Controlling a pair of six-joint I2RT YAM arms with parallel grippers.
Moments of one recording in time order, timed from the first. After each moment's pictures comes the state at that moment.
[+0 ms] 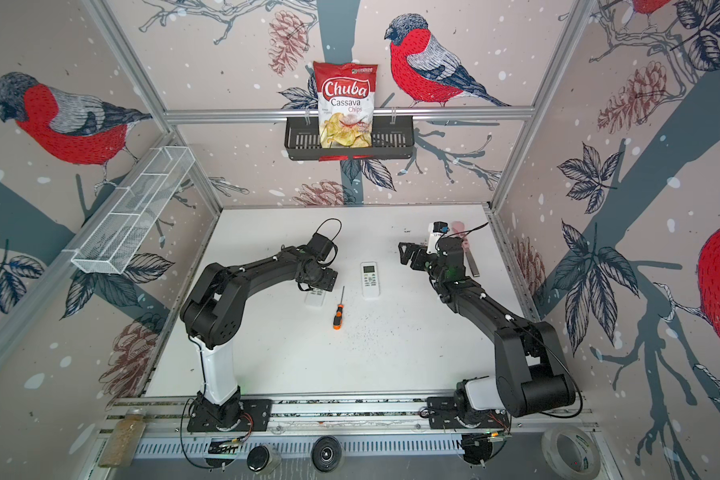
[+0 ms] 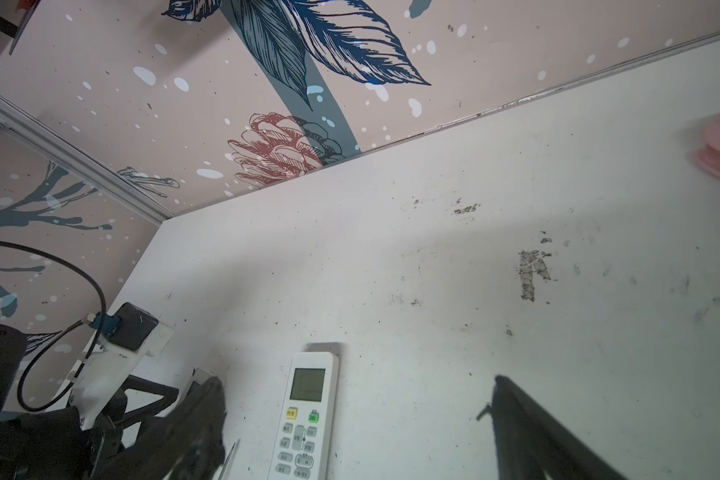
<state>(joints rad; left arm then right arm) -0.53 1.96 1.32 -0.57 -0.13 -0.22 0.24 1.40 0.72 0.28 -0.24 0.39</state>
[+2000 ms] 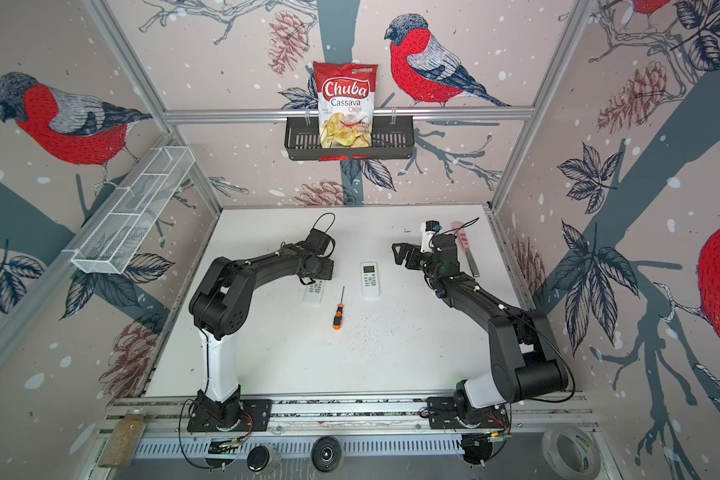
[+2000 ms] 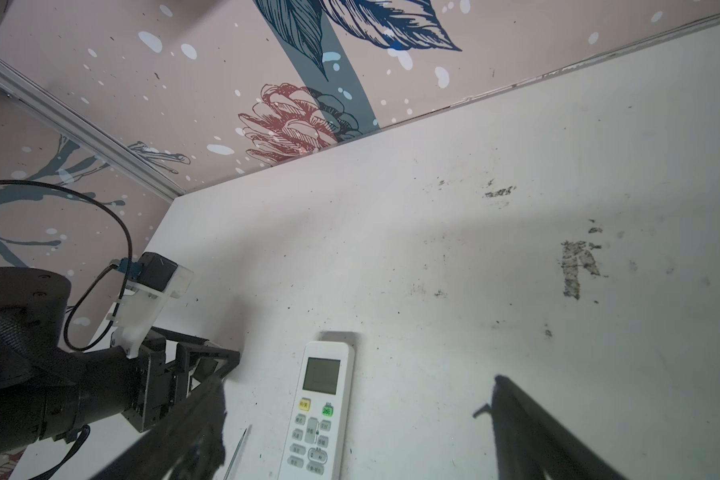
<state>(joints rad) -0.48 2.05 1.37 -0.47 -0.15 -0.33 0.27 1.47 0.77 0.26 -0.28 0.39</state>
